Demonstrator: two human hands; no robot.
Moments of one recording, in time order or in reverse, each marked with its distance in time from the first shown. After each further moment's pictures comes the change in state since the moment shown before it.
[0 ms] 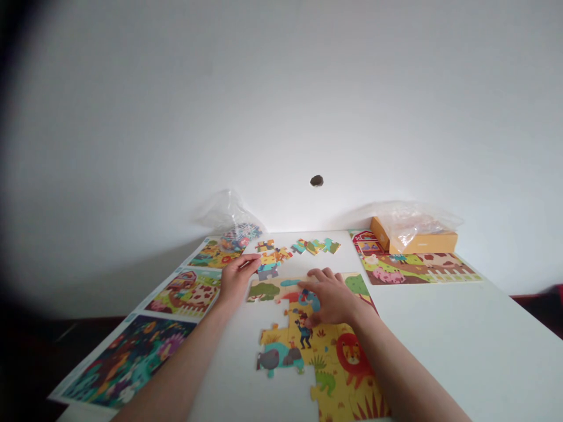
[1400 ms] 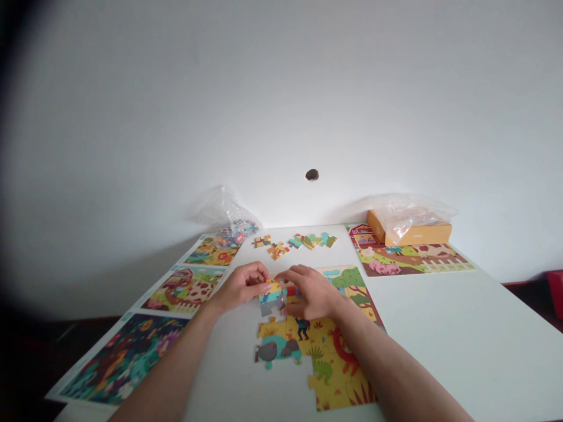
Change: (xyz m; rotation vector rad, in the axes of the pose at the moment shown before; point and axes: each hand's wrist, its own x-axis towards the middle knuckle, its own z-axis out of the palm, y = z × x) left_hand -0.023 0.047 -0.006 0.257 -0.721 -0.096; right_hand 0.019 -0.029 0.000 0.212 0.071 -0.252
